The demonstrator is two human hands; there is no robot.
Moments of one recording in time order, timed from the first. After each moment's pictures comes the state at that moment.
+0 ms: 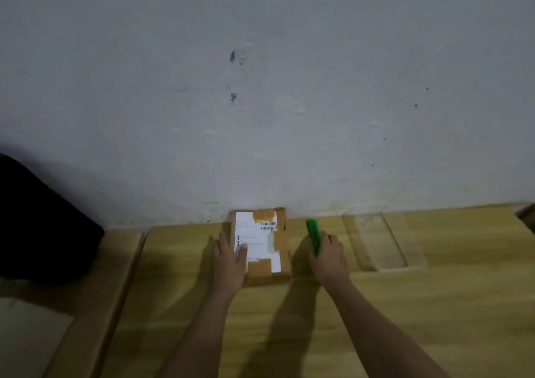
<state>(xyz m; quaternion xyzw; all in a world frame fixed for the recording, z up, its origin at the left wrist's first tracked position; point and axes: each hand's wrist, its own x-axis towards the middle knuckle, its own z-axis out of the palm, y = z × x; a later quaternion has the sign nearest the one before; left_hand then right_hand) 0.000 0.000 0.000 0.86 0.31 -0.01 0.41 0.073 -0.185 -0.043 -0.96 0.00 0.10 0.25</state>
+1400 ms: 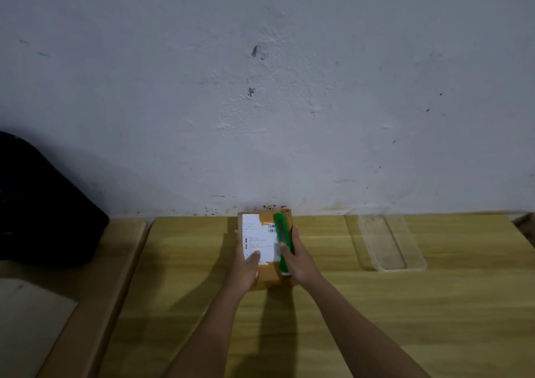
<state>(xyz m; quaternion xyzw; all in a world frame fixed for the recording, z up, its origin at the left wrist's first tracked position) -0.002 -0.009 -0.021 0.72 0.24 -0.05 0.65 0.043 -0.131 -0.021 -0.83 -0.05 0.24 0.51</state>
